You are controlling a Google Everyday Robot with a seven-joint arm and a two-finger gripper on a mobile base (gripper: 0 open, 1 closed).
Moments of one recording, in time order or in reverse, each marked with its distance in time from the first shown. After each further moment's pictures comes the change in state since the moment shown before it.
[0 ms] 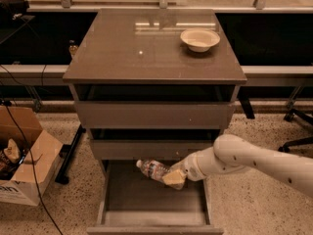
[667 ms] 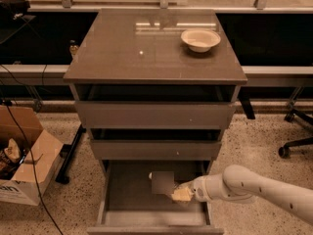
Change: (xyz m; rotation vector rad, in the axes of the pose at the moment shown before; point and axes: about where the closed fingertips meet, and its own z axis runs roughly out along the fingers) arm 0.099 -0.045 0.050 0.013 -0.085 0.223
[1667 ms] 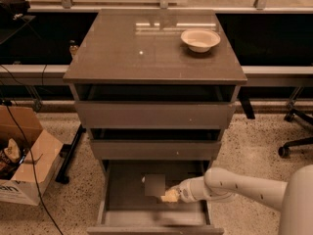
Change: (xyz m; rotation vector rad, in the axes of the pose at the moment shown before) arm 0.015 -0.022 0.075 0.014 0.041 0.058
